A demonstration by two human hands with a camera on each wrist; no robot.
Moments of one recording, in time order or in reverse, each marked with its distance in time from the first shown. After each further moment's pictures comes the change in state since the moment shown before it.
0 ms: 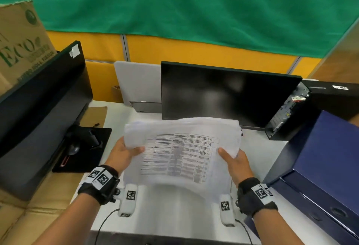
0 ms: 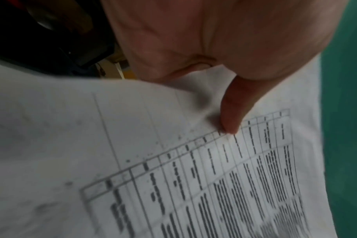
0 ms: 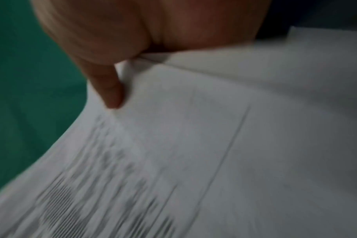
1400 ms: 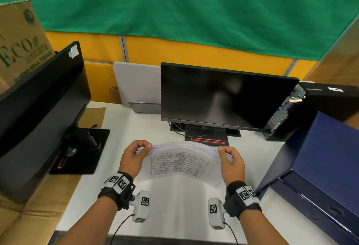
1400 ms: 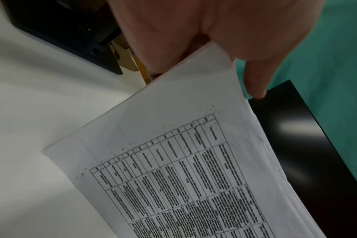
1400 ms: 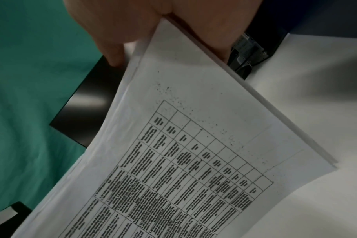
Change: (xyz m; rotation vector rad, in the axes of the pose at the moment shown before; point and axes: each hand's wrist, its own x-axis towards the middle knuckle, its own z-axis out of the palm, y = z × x) left_hand 0.016 -0.046 0.033 0.058 0.158 0.049; right_hand -0.008 0.013 0.021 -0.264 0.318 -0.140
